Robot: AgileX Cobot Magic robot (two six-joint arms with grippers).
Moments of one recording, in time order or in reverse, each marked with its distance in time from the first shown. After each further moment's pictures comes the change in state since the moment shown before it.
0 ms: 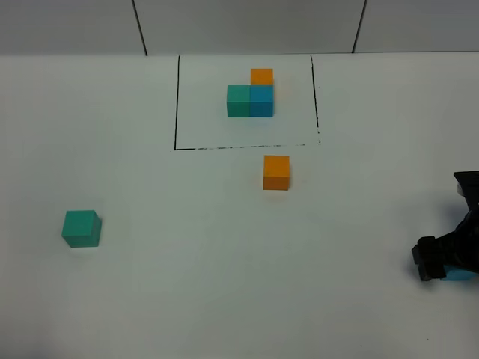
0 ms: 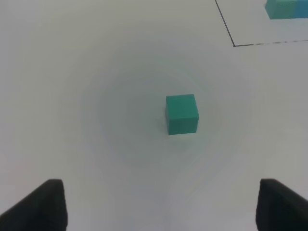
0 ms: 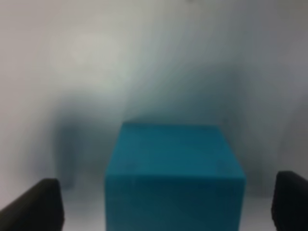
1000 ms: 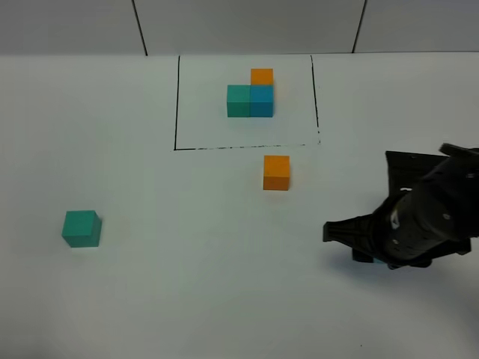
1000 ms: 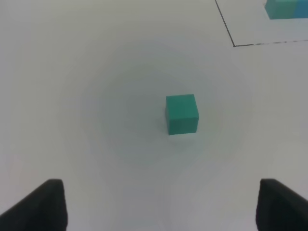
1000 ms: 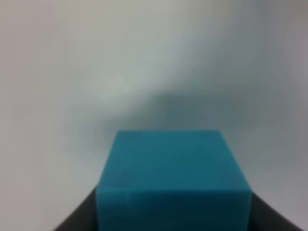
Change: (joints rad) left arm 0.000 0.000 0.000 0.000 0.000 0.000; right arm 0.535 -0.104 -0.146 -0.156 0.126 0.802
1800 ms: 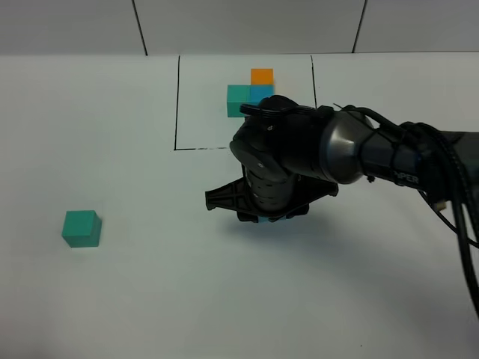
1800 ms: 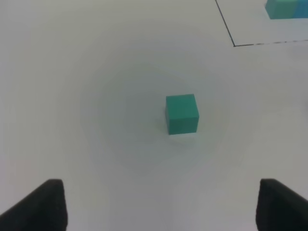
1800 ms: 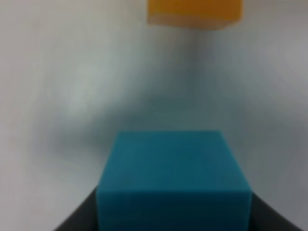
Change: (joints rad) left arm 0.000 0.000 0.000 0.000 0.000 0.000; right arm 0.215 0.483 -0.676 -0.093 0.306 0.062
